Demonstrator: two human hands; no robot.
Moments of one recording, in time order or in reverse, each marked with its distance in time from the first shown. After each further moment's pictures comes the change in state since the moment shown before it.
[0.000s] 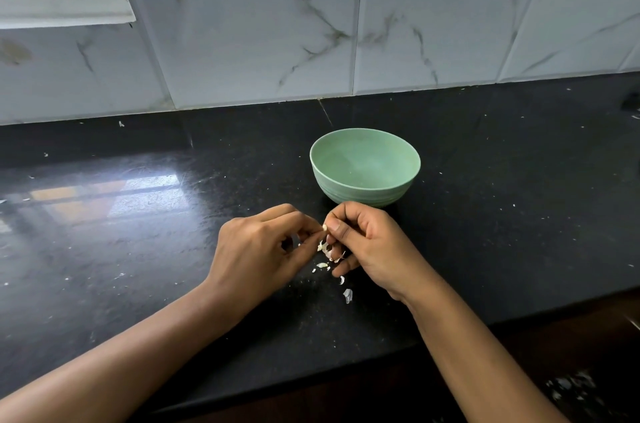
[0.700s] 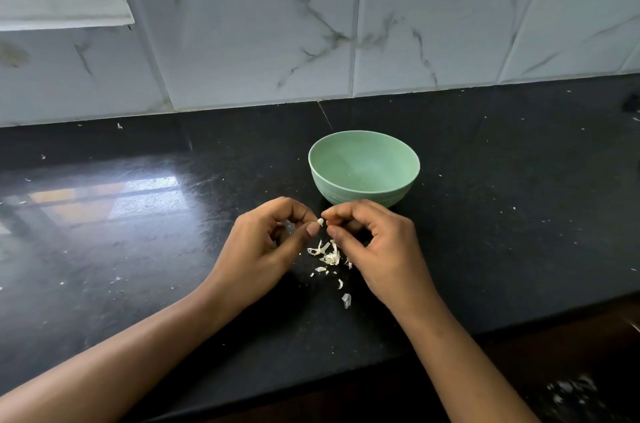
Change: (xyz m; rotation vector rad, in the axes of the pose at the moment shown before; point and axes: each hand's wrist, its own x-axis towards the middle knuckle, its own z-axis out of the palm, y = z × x) left_hand 0.006 0.001 0.004 -0.453 -0.114 -0.320; right_hand -0.004 0.010 -0.002 -0.396 0.305 -0.445
